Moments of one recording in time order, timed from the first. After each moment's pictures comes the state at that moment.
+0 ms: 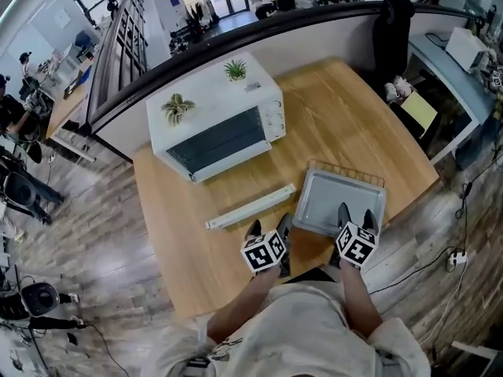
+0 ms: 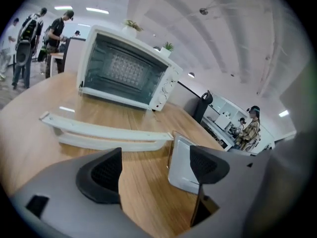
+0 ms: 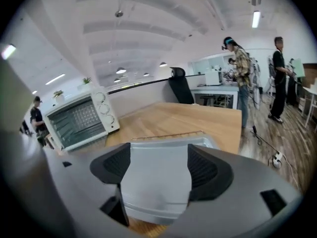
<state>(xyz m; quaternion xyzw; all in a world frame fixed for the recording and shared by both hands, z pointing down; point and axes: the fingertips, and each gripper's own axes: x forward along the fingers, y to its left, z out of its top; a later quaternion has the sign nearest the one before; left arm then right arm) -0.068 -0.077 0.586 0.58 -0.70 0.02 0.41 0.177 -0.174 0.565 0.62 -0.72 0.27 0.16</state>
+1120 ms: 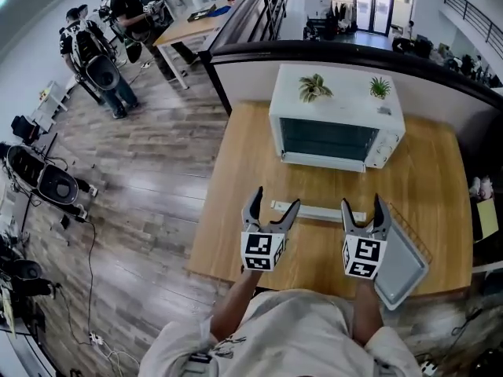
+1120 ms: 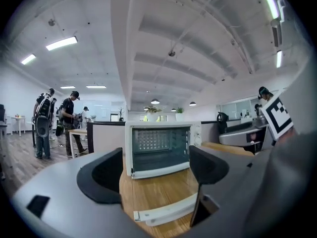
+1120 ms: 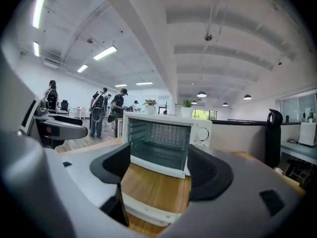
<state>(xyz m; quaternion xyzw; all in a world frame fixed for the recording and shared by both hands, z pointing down) -0.227 -0.003 0.446 0.52 -0.85 0.04 0.06 -0.088 -0.154 0.446 0.26 -0.96 -0.01 0.11</state>
